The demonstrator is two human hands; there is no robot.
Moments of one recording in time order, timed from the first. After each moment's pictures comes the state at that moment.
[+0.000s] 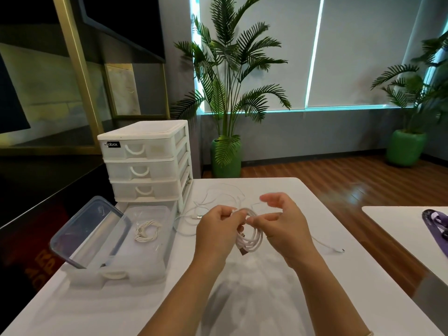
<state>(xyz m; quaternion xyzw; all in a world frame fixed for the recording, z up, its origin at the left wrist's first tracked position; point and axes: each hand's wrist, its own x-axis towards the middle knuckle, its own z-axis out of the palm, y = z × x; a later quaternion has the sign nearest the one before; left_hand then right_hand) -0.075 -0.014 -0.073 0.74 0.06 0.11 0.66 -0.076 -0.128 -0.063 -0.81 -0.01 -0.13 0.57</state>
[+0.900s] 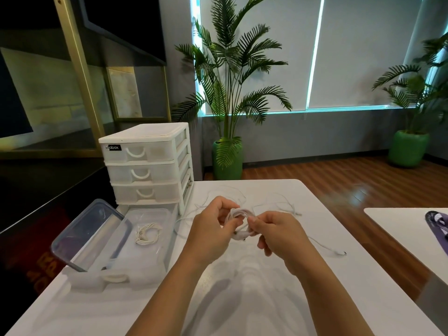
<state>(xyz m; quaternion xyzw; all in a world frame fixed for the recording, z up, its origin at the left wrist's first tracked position) -0.068 0.008 -0.075 0.83 -0.10 0.16 0.53 -0.076 -0.127 -0.063 -0.84 0.02 -0.02 0.54</state>
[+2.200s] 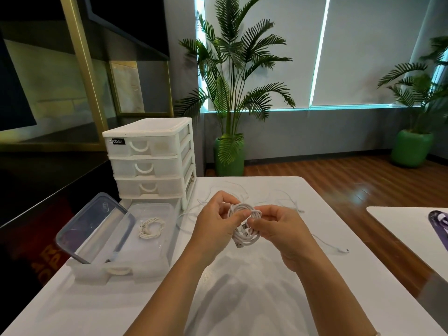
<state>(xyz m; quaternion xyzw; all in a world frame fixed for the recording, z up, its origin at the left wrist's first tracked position) -0.064 0.006 -0.078 0.77 -0.07 0.10 0.63 -0.076 -0.126 -0.067 -0.72 -0.01 -0.01 0.69</state>
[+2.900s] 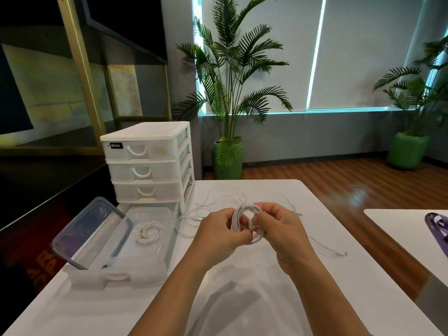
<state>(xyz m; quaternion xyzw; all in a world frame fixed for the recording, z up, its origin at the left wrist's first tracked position) -0.068 0.004 -0.079 0.83 -0.09 0.06 0.55 -0.075 -0.121 -0.065 -0.72 -0.01 -0.06 0.69</state>
